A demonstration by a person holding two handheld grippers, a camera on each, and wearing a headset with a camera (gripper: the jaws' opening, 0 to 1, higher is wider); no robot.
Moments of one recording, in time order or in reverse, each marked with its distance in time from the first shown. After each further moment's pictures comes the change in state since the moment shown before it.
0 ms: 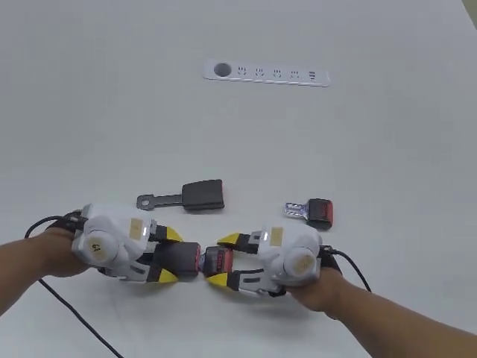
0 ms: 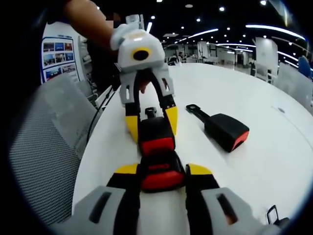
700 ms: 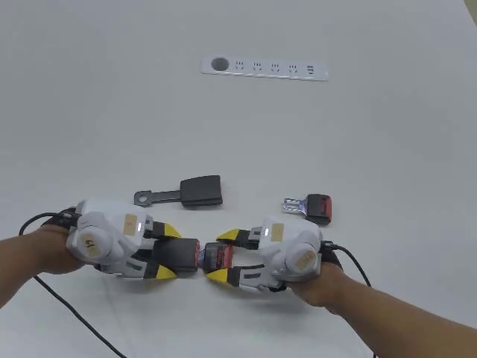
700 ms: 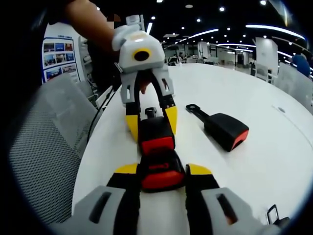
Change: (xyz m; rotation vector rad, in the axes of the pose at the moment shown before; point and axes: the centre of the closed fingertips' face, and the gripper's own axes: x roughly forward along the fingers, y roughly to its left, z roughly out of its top) left arm -0.001 0.001 -0.001 -0.009 -0.016 -0.007; right arm 0.001 -0.001 0.001 0.003 -0.004 0.004
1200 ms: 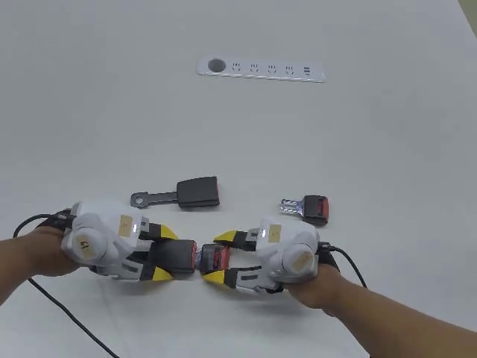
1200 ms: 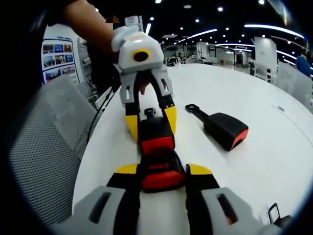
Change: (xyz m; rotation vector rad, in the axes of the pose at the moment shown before) left arm -0.002 -0.001 0.004 -0.006 0.002 -0.001; right arm -0.001 0.001 0.000 0.009 -0.007 -0.003
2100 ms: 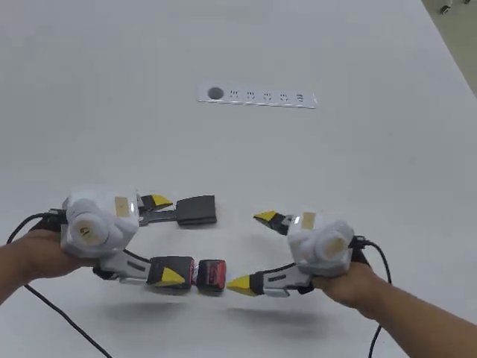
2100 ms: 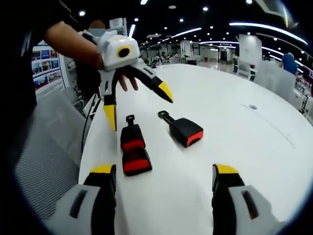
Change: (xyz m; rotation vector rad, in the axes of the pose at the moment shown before) left arm -0.038 0.053 0.055 -0.151 -0.106 0.245; right arm -0.083 -0.051 0.008 0.059 0.026 -0.165
